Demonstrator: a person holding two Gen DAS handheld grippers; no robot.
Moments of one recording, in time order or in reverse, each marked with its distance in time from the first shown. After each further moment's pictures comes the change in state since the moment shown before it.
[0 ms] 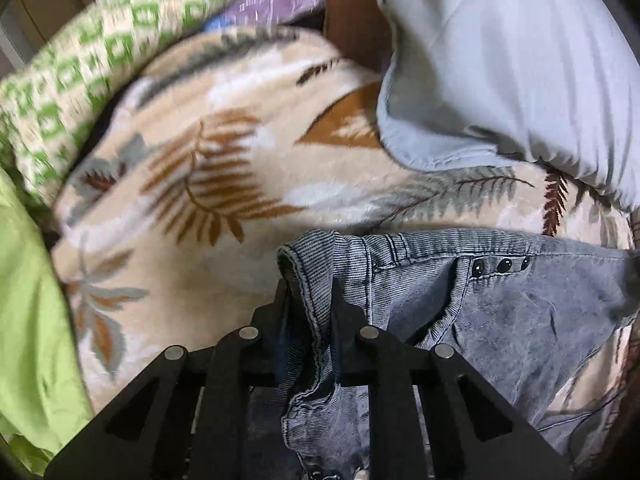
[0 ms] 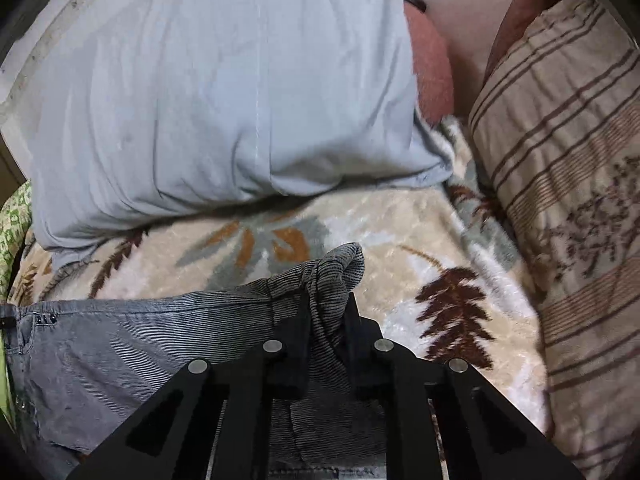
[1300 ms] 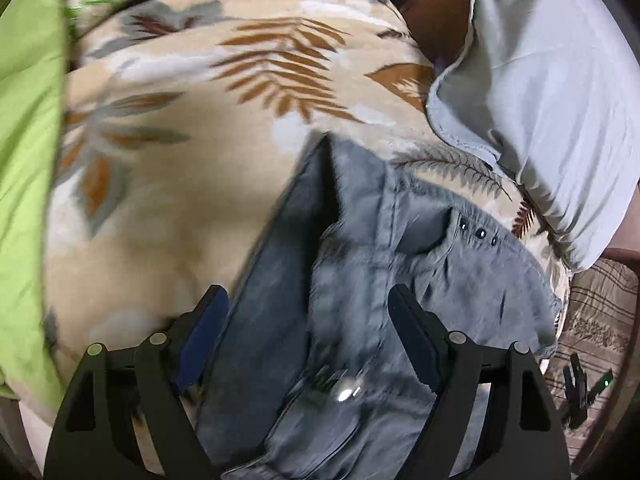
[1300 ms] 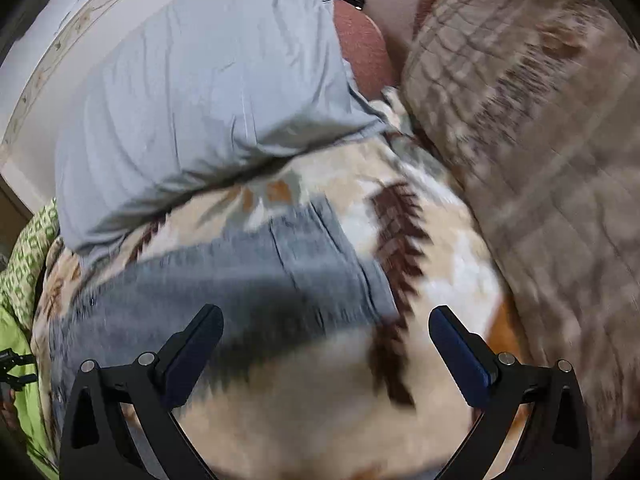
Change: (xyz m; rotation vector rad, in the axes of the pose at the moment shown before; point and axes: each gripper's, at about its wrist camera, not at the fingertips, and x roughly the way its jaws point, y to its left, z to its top) left arm 0.006 0.101 -0.046 -0.354 0.202 -0.263; right arm -0.075 -0.024 -0.054 0.158 0.041 0.002
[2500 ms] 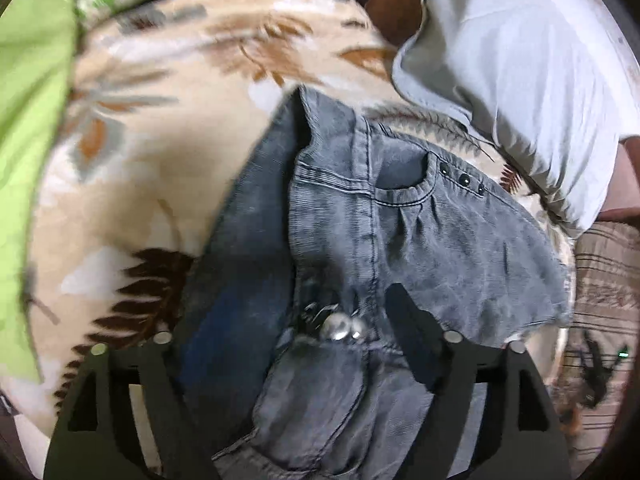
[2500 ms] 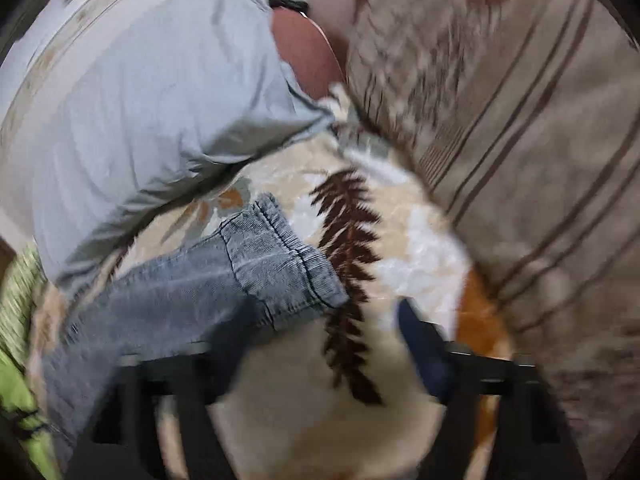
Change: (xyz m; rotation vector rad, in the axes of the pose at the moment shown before) left arm -0.010 -0.007 -0.077 0.098 -0.152 0.006; right arm -0.015 -0.029 -0.035 0.097 -0.076 -0.097
